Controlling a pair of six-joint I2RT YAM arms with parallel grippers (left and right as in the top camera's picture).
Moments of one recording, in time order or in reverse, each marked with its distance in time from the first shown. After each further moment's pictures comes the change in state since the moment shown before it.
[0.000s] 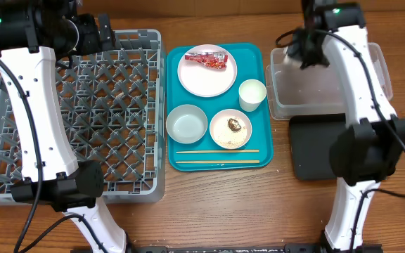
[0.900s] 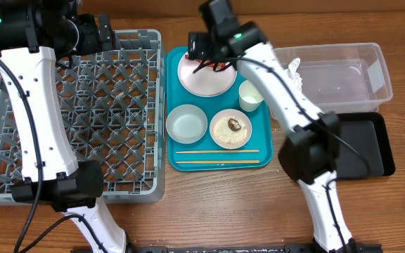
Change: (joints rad) left arm 0.000 0.000 0.000 0.000 0.000 0.000; right arm 0.377 0.196 0.175 0.358 -0.097 -0.026
